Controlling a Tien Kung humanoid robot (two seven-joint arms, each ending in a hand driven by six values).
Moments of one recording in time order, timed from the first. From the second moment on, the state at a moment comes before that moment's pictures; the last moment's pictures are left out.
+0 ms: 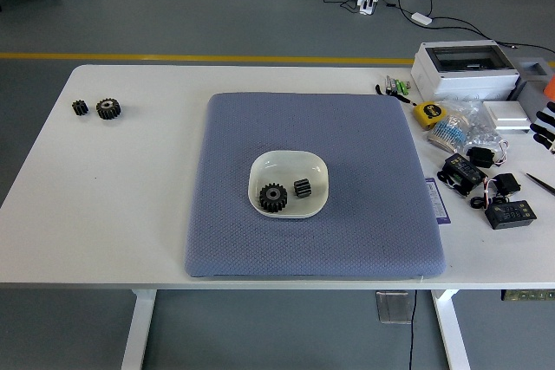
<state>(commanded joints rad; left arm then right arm) 0.00 0.12 -1.69 -0.18 1.73 -0.02 0.08 0.03 -0.24 1.68 1.43 -1.10 0.08 0.15</state>
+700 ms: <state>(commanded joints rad) -0.02 0.11 -1.69 -0.18 1.74 -0.02 0.09 0.07 -0.26 1.68 1.43 -1.17 0.02 0.15</state>
